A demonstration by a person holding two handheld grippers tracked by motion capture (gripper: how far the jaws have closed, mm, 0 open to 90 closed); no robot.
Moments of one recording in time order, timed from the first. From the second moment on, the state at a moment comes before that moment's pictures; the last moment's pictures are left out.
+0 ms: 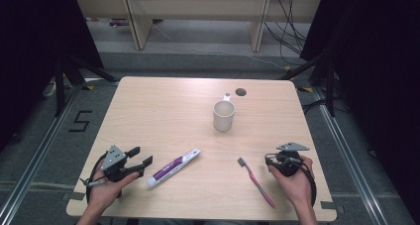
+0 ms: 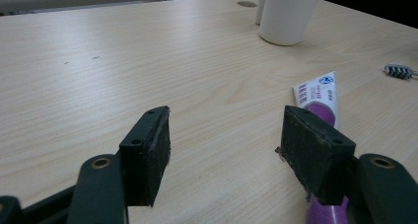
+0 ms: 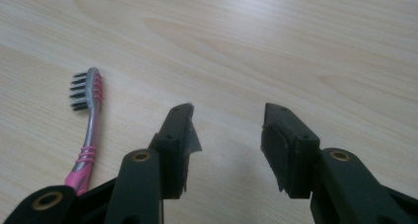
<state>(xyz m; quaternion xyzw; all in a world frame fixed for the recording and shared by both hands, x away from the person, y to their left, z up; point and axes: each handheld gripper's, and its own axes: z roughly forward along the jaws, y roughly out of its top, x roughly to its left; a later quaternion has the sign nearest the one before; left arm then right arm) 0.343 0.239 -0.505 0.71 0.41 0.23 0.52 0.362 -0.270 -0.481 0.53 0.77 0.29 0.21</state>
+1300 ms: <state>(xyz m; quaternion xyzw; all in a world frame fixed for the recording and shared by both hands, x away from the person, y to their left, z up) 0.344 0.217 -0.492 0.75 0.37 0.19 0.51 0.382 -0.235 -0.450 0.51 0.85 0.10 0.04</state>
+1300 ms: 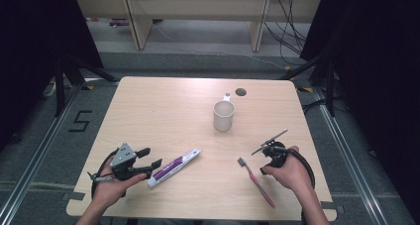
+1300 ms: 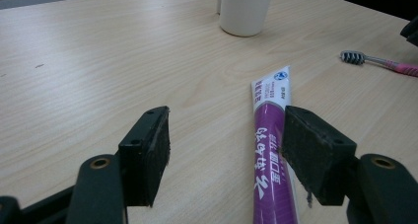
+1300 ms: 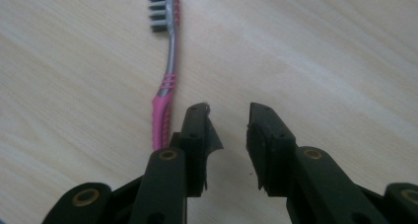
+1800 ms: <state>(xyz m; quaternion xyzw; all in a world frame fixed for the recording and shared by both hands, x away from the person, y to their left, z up) 0.343 0.215 -0.496 0.76 0.38 0.18 0.51 0.393 -0.203 -0.453 0.48 0.87 0.07 0.00</state>
